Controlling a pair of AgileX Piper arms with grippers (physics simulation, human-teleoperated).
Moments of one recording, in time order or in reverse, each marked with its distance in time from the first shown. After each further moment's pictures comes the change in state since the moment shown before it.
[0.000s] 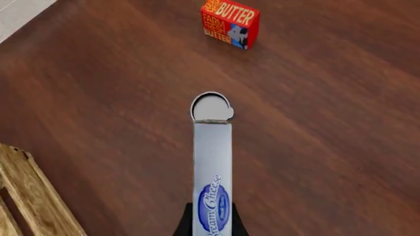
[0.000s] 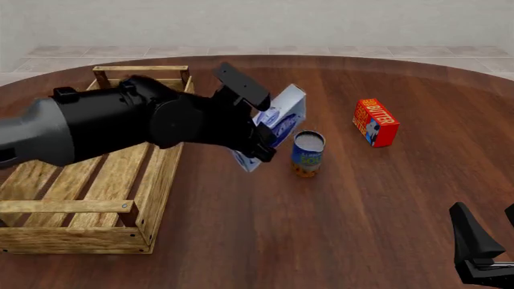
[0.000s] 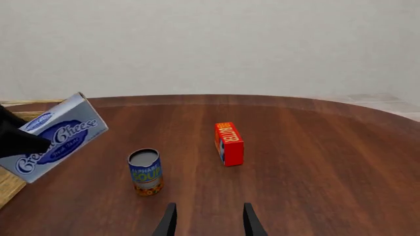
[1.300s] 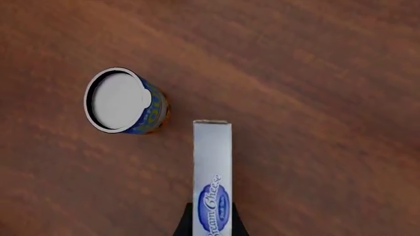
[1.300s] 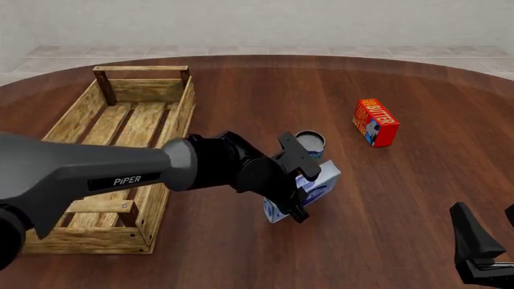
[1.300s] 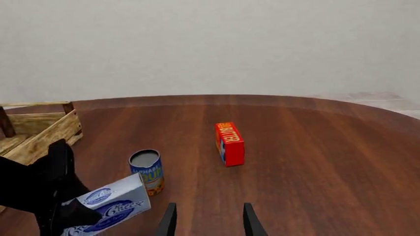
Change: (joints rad) left arm -0.133 0.338 -0.074 -0.002 0.093; right arm 0.000 -0.004 0.000 0.002 0.012
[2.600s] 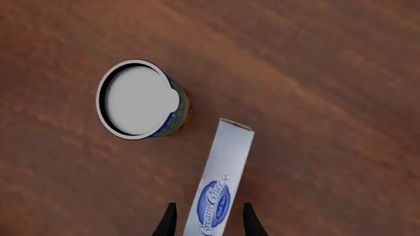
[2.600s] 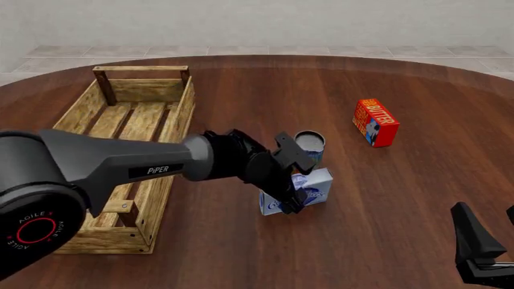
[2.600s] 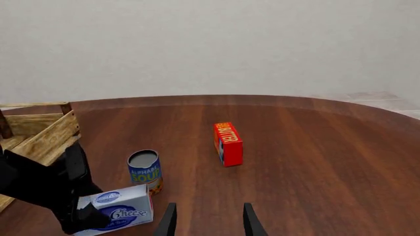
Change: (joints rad) left arm 0.060 0.125 -0.100 0.030 -0.017; right arm -0.008 -0.004 0.000 0.003 0.001
